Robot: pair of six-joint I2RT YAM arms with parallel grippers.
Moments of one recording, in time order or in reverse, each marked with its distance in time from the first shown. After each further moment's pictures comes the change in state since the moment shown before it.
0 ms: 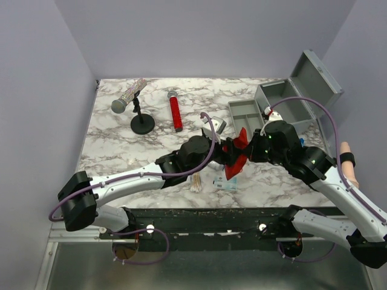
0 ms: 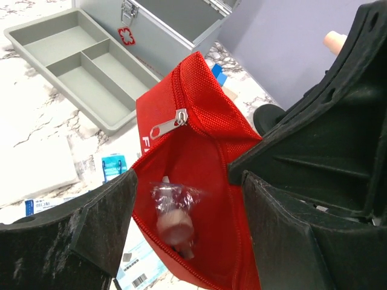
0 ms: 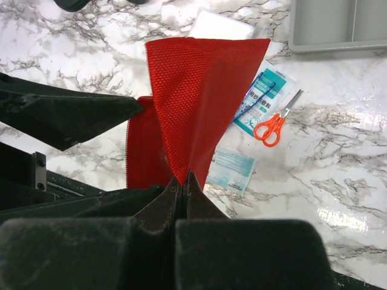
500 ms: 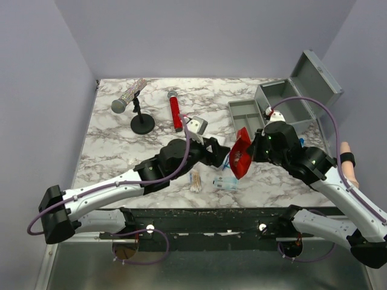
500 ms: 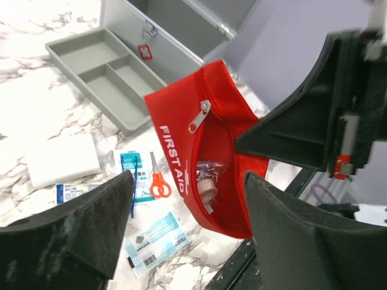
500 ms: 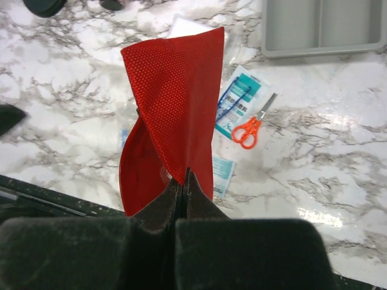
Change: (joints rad) left arm 0.003 -0.170 -0.039 -0.109 -0.038 -0.015; right arm 0.000 -0.001 0.000 -0.012 0.062 -0.023
